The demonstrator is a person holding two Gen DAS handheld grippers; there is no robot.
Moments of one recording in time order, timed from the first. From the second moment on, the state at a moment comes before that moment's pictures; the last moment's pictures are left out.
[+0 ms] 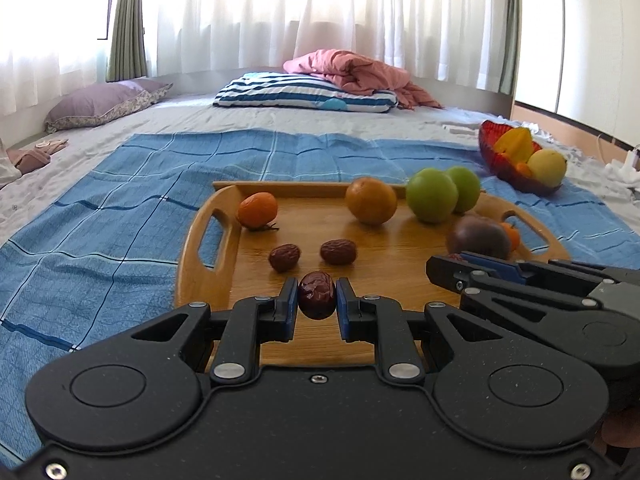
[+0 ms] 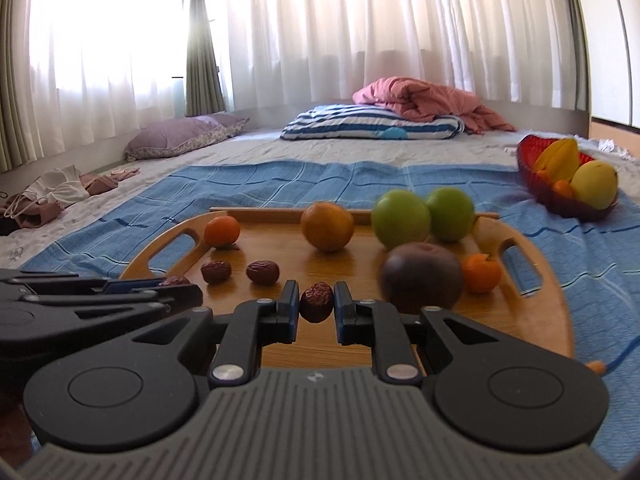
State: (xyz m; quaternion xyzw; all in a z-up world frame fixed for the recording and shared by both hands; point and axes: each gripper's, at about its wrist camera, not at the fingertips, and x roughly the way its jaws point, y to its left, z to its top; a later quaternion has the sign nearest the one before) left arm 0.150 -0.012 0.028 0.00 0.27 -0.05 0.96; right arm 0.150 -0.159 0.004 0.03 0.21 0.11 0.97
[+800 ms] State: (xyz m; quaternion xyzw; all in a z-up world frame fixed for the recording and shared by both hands) left arm 0.179 -0.006 0.008 -0.01 0.29 -0.05 0.96; right arm 0.181 -0.147 -0.014 0.04 0.27 0.08 0.96
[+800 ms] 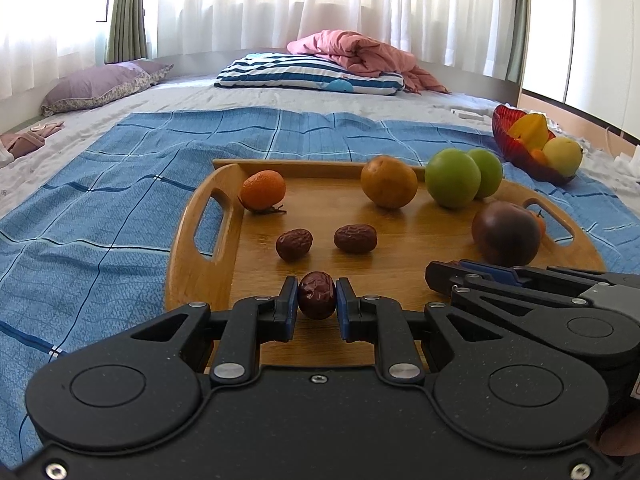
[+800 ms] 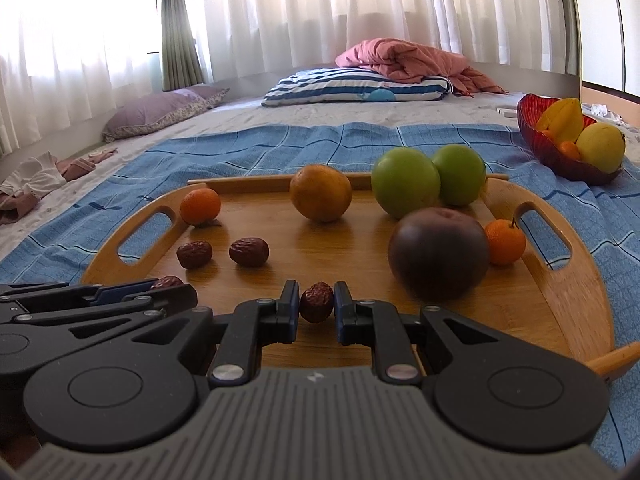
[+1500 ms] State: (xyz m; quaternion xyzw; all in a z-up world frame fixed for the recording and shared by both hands) left arm 0.183 -0.008 0.005 0.00 0.29 -0.05 0.95; right arm 0.181 -0.147 -0.015 0.04 0.26 0.08 0.96
